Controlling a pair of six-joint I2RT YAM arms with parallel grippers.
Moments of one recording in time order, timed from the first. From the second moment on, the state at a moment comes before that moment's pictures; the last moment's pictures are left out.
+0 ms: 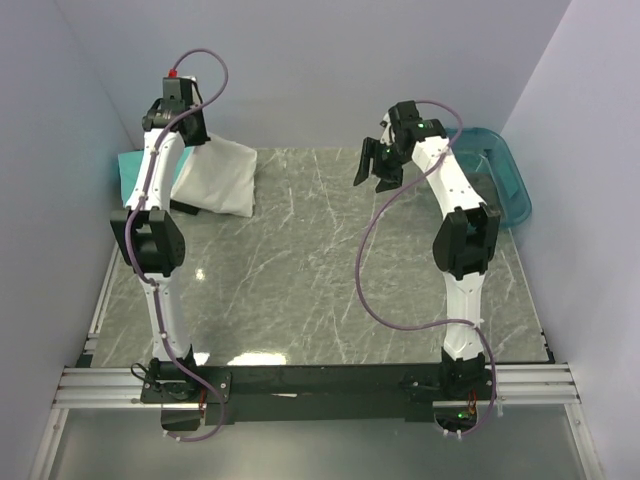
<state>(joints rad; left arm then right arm) -0.02 2.21 2.32 -0.82 -0.13 -0.15 0.23 2.21 2.22 -1.11 -0.32 0.36</state>
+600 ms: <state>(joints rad) 0.14 2.22 2.37 -0.69 0.05 -0.20 0.20 2.21 2.21 -1.11 -0.33 0.40</state>
